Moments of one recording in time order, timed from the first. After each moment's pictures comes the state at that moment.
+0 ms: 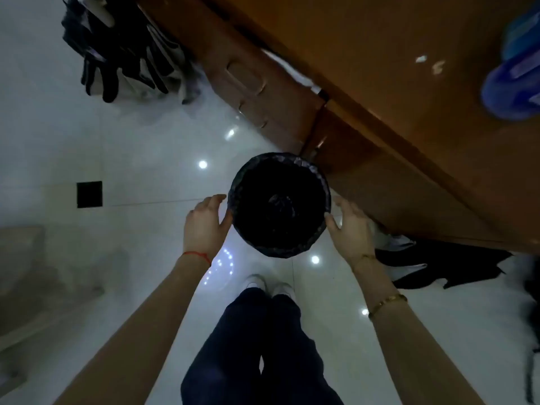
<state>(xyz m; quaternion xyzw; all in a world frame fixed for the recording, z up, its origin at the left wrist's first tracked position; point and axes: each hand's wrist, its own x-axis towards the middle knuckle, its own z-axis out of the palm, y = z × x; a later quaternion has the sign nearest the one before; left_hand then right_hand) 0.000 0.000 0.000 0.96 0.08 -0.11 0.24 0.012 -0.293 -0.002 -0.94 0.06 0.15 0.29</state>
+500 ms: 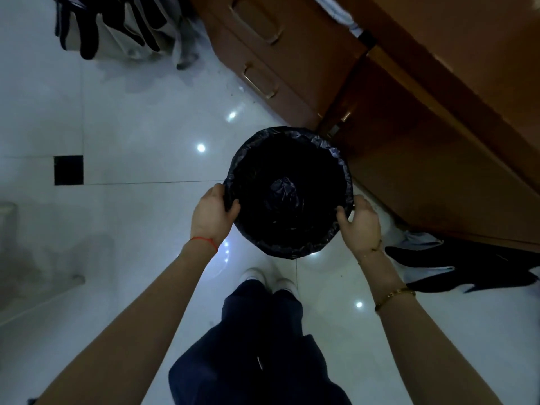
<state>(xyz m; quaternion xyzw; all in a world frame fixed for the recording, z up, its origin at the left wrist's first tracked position) -0.001 0.000 -0.078 0.93 0.17 -0.15 0.29 0.007 -0.291 -0.093 -0.94 0.11 0.16 0.30</state>
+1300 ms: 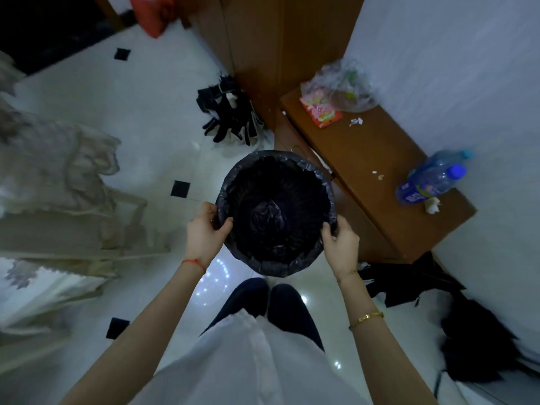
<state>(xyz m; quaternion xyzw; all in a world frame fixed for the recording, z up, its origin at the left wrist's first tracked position) -0.138 0.052 0.449 0.85 0.31 0.01 0.42 -0.068 -0.219 0.411 -0.91 0.02 0.08 0.41</state>
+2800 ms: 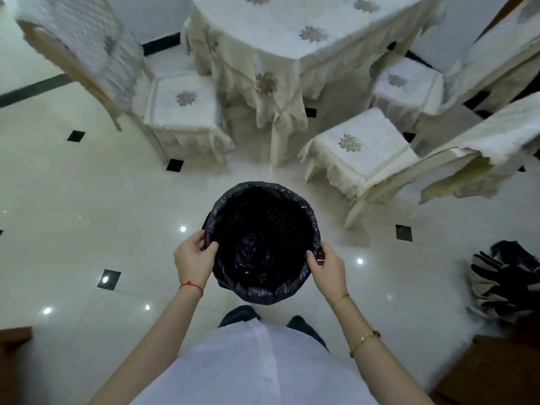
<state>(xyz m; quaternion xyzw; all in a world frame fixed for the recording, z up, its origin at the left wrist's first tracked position) -0.736 -0.079 0.525 0.28 0.84 0.39 0.26 -0.479 -0.014 0.470 -0.63 -0.61 0.42 0.24</state>
